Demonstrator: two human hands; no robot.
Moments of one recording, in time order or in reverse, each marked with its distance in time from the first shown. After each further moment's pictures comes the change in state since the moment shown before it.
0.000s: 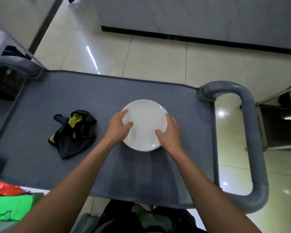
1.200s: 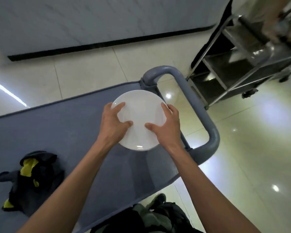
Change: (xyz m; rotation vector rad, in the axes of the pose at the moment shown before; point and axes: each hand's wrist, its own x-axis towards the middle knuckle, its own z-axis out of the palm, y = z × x) left_hand -0.018 0.096 0.038 0.023 -0.249 0.487; right_hand -0.077 0.008 -0.067 0.104 0.595 0.078
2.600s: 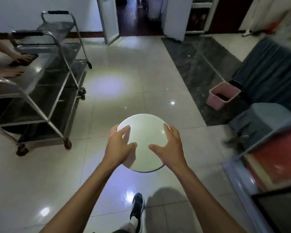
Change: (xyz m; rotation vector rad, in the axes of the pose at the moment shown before) left_hand -0.383 0.318 0.521 0.231 -1.001 0.845; right_hand -0.360 0.378 -0.456 0.184 0.996 0.654
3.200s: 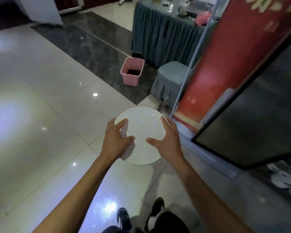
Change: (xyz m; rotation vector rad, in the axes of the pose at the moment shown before) left_hand 0.113 0.162 0.214 0.058 -0.563 0.426; right_hand 0.044 0.117 -0.152 -0.033 0.593 0.445
